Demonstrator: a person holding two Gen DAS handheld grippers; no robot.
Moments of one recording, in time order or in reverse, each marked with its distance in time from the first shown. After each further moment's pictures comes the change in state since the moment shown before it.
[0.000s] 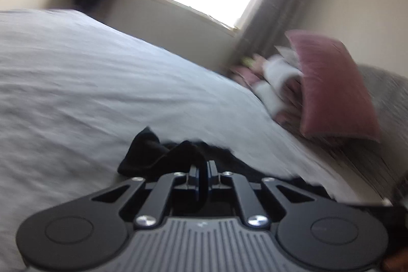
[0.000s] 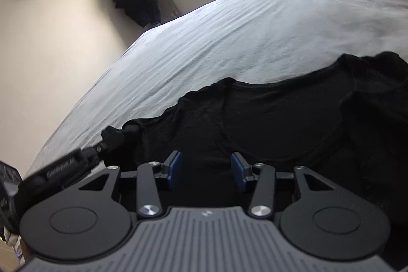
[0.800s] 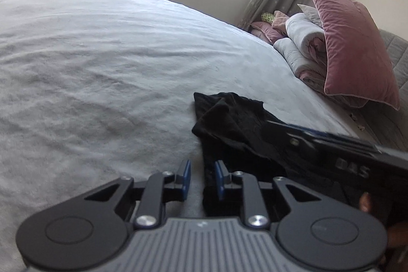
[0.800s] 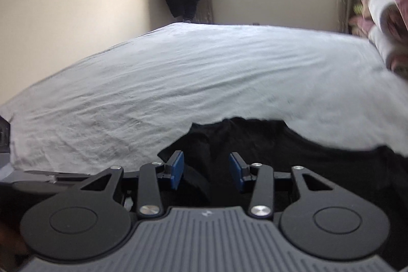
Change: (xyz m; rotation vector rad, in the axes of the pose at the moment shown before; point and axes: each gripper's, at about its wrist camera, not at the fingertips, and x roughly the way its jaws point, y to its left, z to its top) left arm -0.006 0.036 0.002 -0.015 0.194 0.136; right arm 0.042 0.098 -0.006 -0.479 -0.052 -0.072
